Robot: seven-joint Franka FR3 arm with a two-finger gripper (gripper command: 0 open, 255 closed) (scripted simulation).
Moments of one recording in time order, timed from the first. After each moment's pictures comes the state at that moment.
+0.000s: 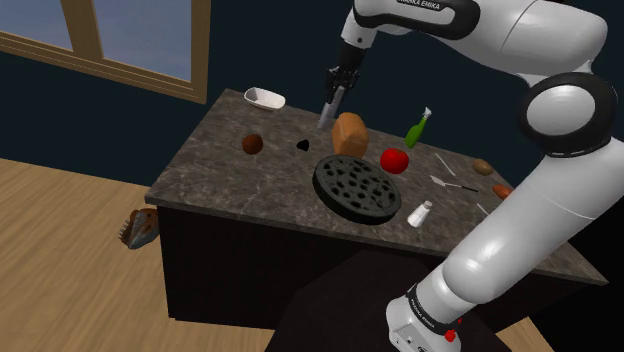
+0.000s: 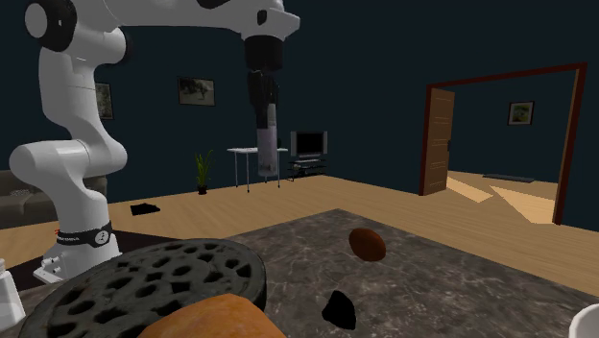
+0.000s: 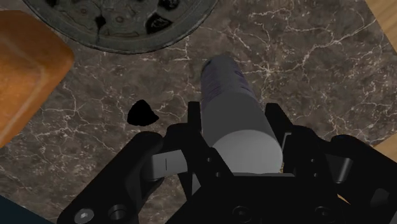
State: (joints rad) arm -0.08 0.04 0.08 -1.62 -0.01 1.67 -0.10
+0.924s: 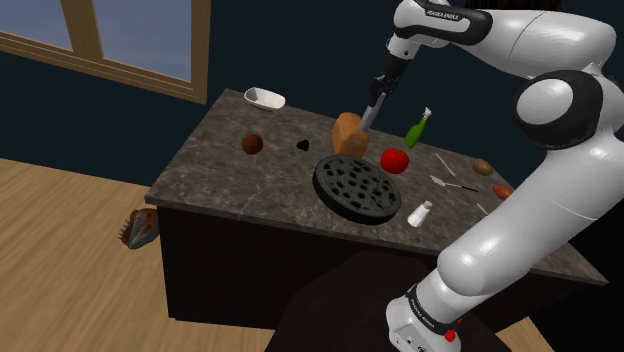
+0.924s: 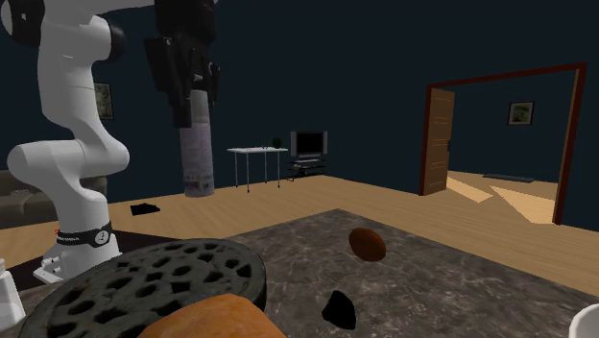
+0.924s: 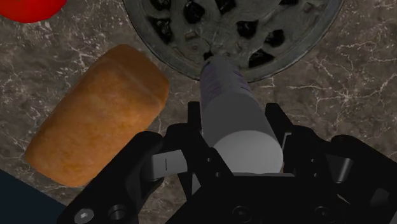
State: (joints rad) arm -0.25 0.03 -0.08 -1.63 0.00 1.67 -0.44
